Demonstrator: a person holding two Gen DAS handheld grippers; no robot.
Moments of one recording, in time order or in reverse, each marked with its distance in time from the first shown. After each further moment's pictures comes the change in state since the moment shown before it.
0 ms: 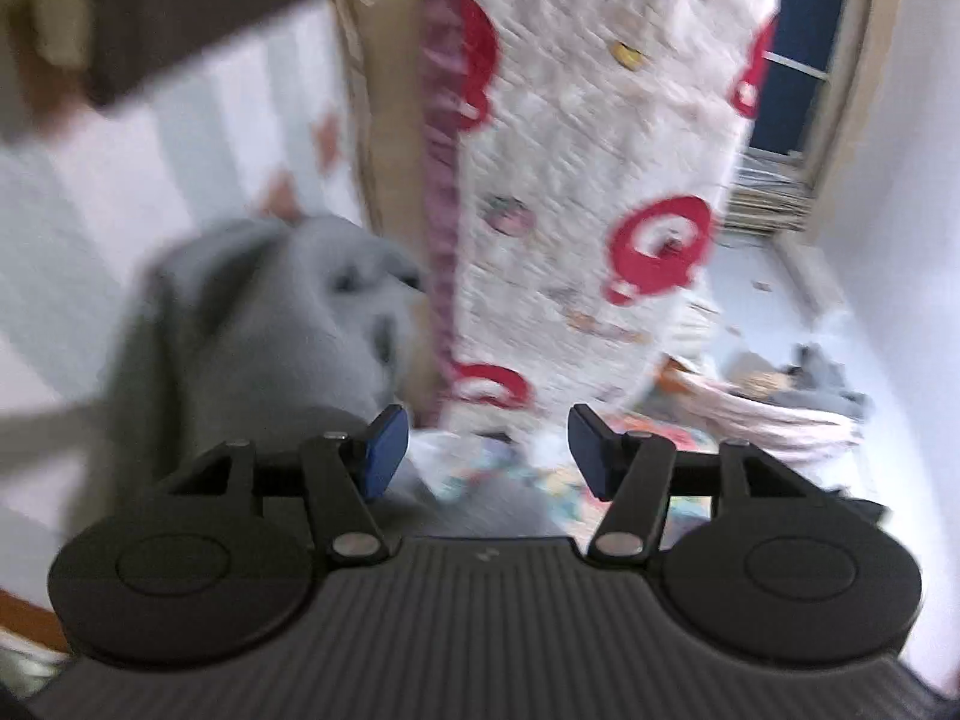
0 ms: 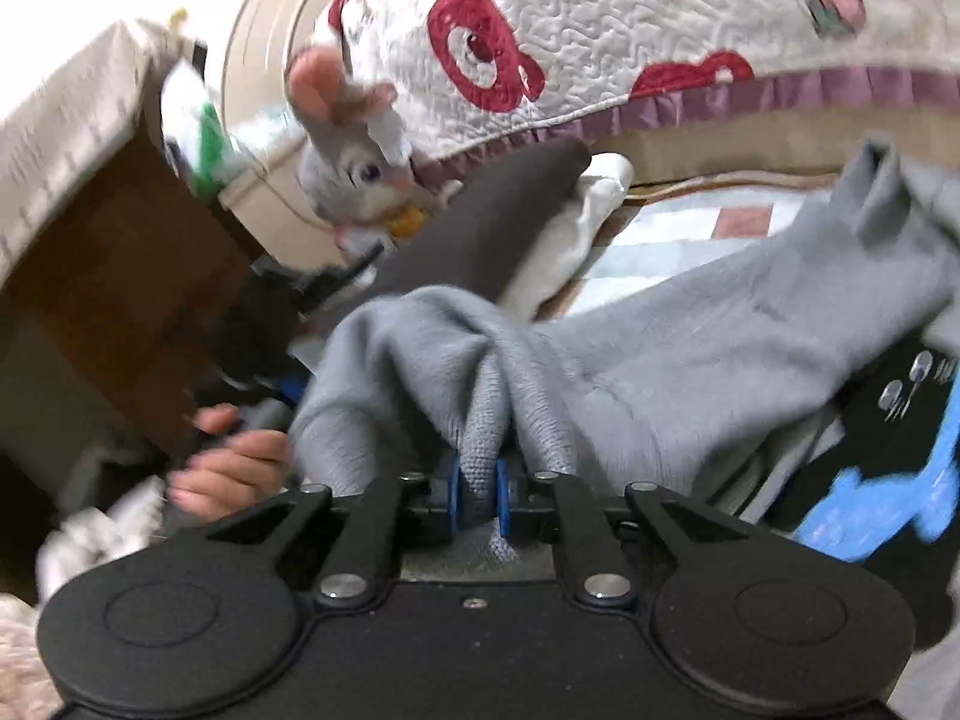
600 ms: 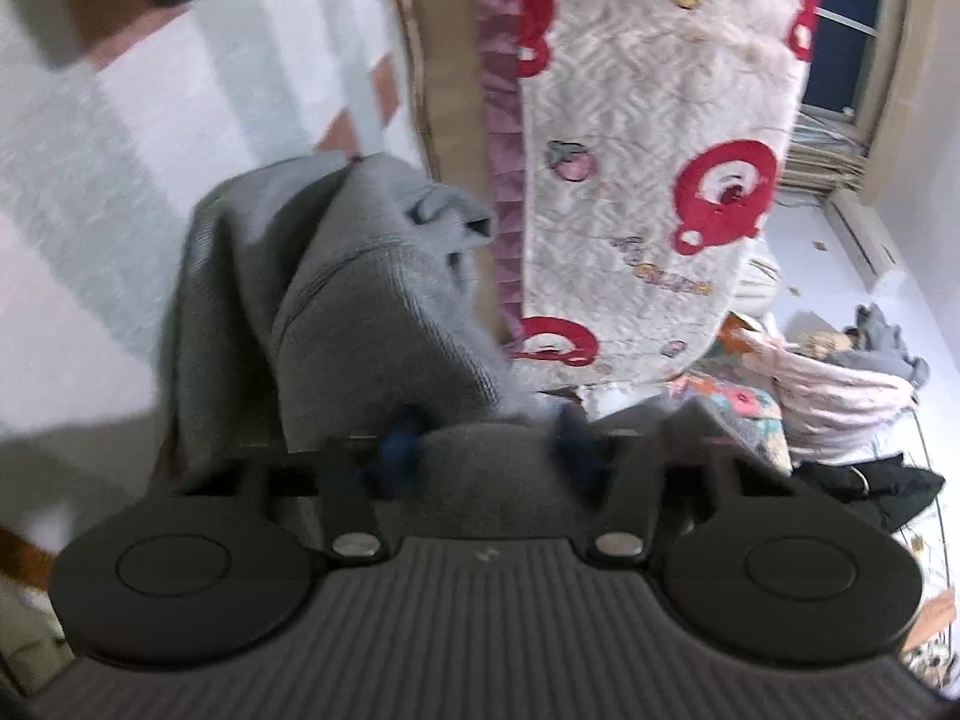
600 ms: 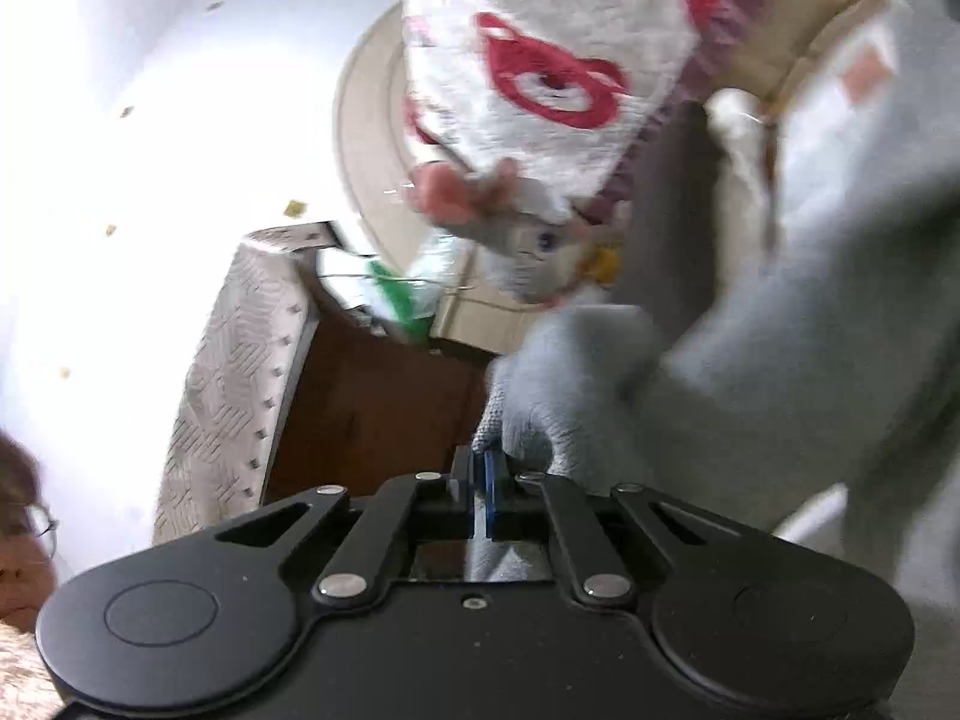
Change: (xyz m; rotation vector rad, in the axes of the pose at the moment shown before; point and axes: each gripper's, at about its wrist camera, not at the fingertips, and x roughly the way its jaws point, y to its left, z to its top) left arm 0.023 0.012 -0.024 0.034 0.093 0.086; right arm 0.007 -0.004 0.012 0.396 -0.100 0.563
